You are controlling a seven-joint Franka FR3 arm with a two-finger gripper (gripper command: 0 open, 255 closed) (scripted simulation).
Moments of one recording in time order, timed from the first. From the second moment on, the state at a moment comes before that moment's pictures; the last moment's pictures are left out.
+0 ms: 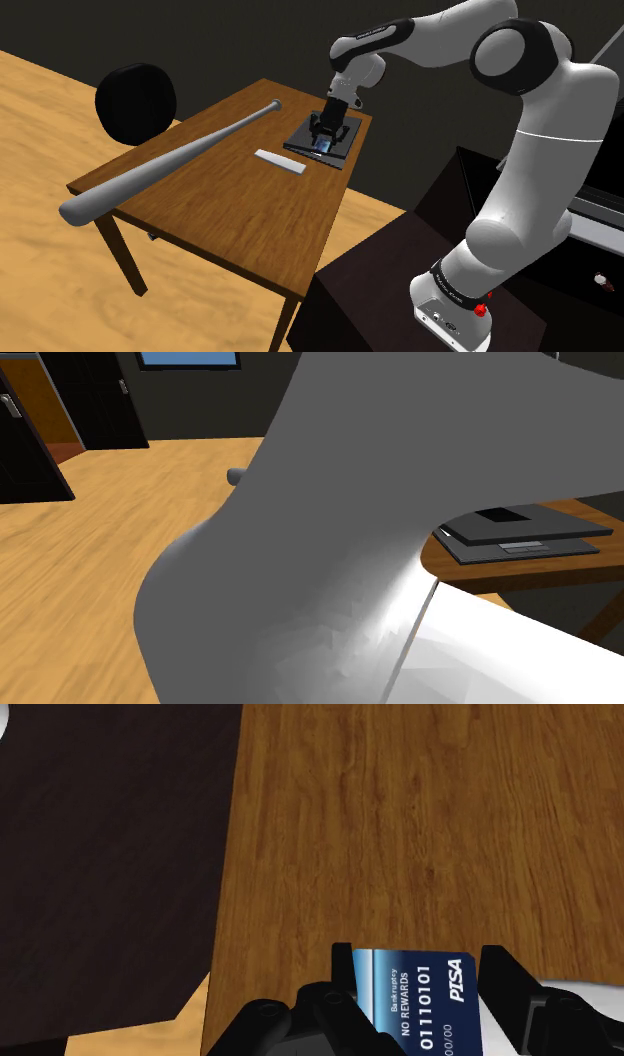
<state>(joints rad) -0.20 0.38 0.06 -1.81 0.42 1.77 0.69</state>
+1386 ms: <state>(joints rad) -0.25 0.57 0.03 -1.76 0.40 1.86 0.57</state>
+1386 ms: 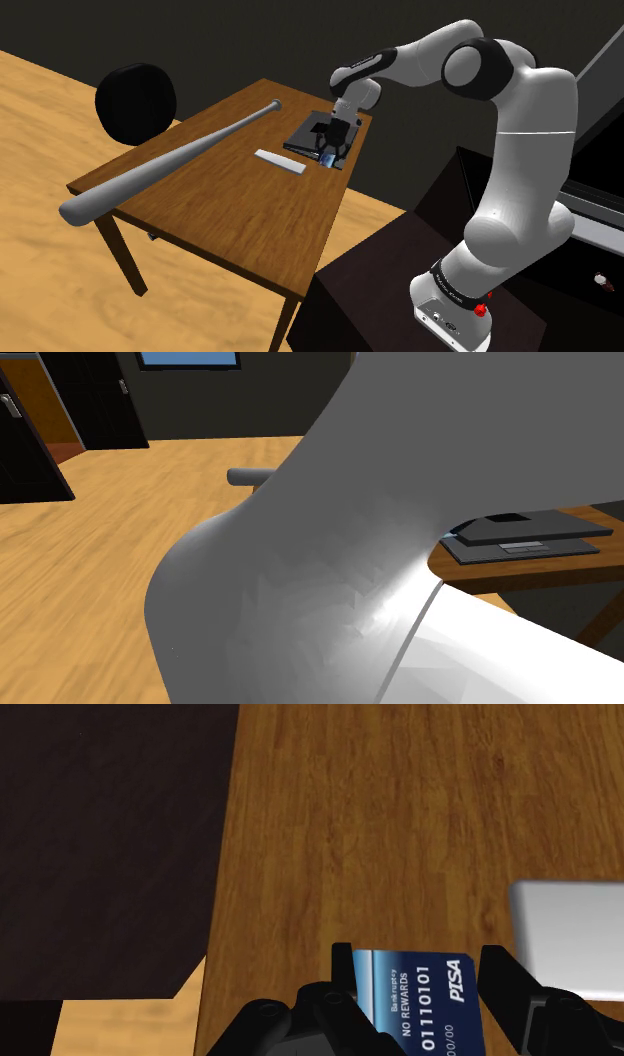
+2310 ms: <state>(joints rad) -0.25 0.64 0.03 -1.76 0.41 1.93 0.54</state>
